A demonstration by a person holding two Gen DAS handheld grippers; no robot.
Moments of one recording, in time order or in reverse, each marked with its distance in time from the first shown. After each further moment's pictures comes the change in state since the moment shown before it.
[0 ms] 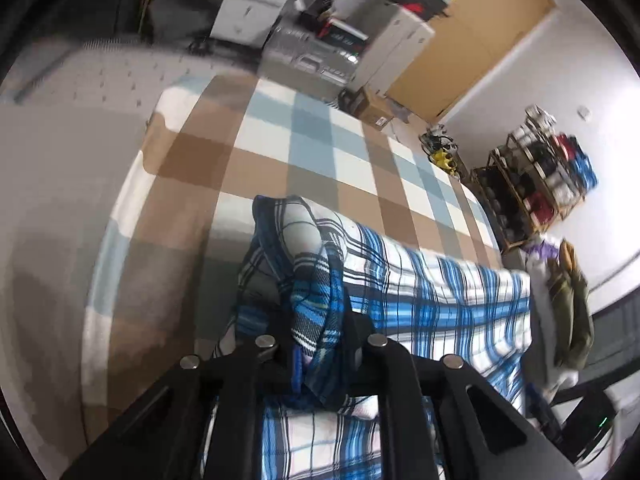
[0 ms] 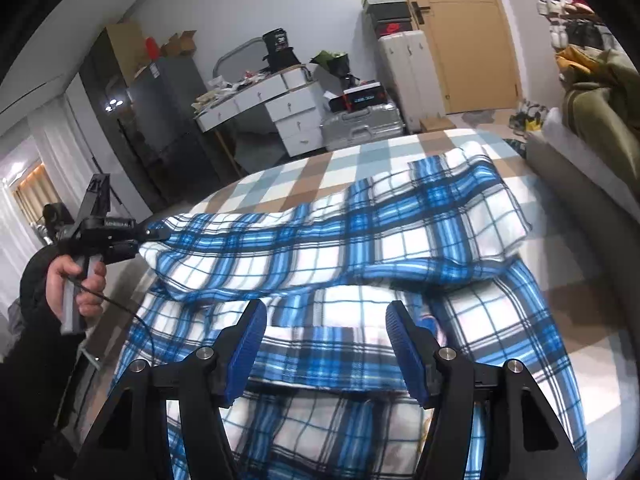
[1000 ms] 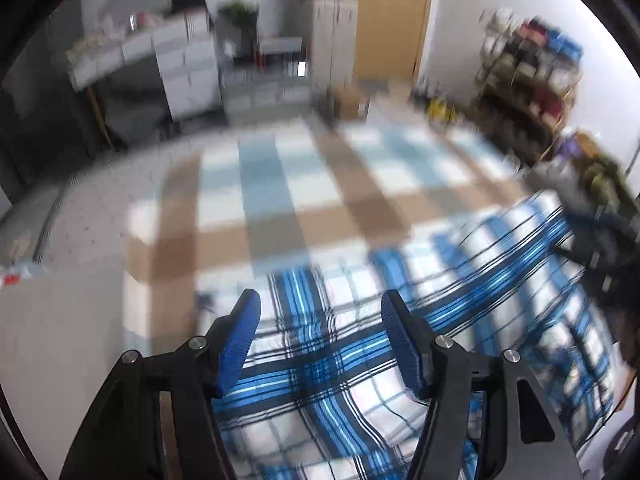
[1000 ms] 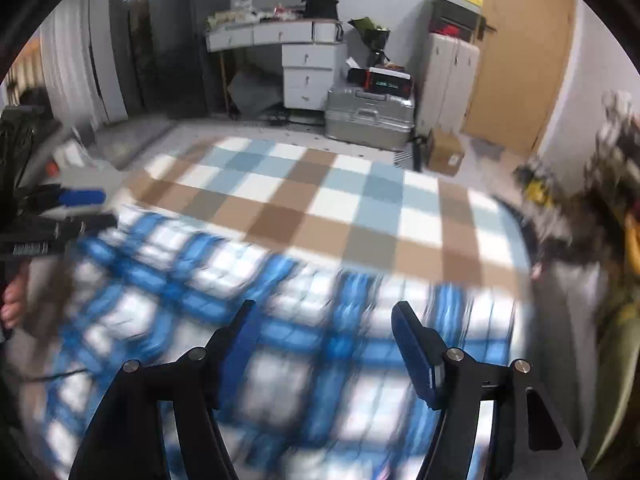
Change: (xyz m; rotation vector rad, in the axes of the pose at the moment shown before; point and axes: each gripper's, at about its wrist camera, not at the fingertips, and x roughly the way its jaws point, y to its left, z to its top) left arm 0.032 -0.075 0.025 0.407 0.046 0.237; right arm 0.110 0.040 0.113 -0.374 0.195 -0.257
